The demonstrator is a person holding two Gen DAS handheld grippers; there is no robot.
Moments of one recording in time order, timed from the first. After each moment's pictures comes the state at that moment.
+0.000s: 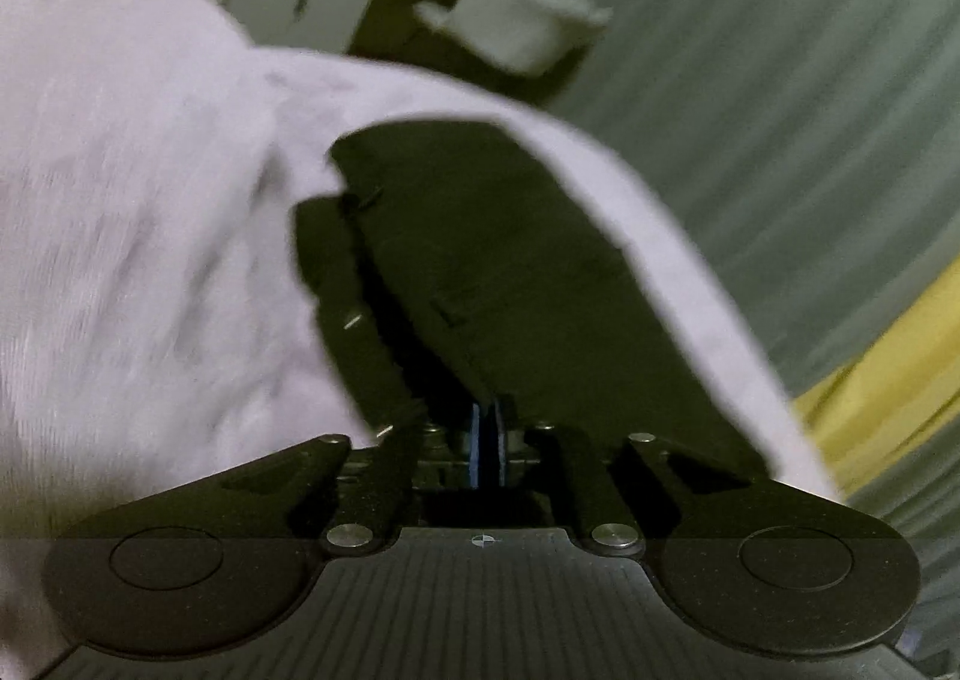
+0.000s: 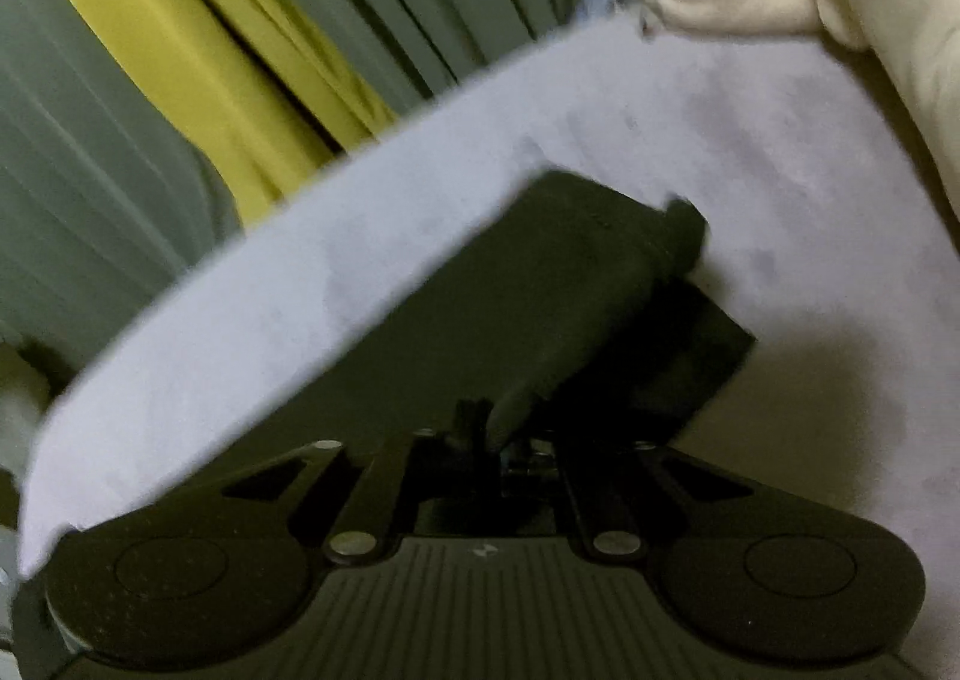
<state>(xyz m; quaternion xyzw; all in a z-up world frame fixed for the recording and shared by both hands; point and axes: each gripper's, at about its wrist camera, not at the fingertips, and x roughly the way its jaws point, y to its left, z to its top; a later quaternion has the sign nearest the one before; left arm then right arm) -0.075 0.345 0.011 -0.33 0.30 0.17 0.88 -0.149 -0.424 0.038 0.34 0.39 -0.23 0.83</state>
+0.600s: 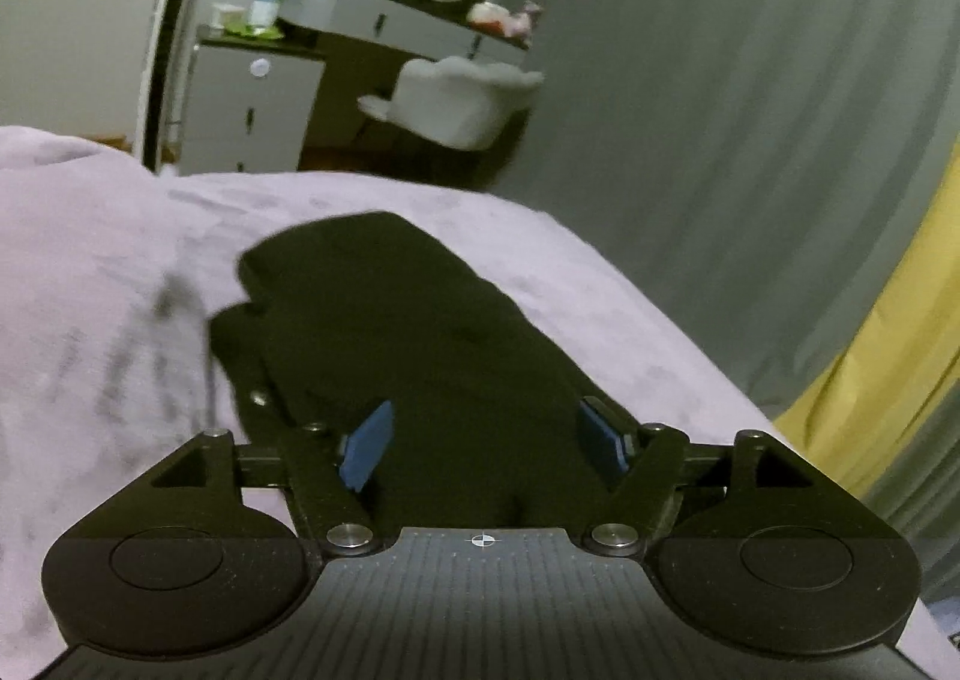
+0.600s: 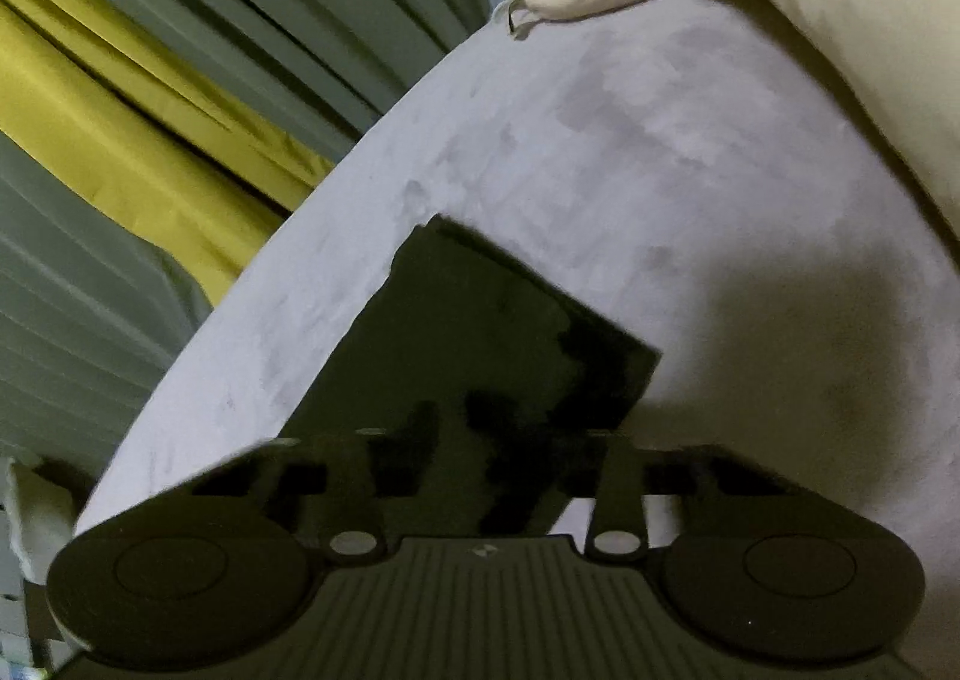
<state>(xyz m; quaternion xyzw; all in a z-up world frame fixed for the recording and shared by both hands) -0.069 0.277 0.063 -0.25 0.23 0.17 0.93 -0.169 -0.456 0.026 0.42 0.32 -0.28 0.80</state>
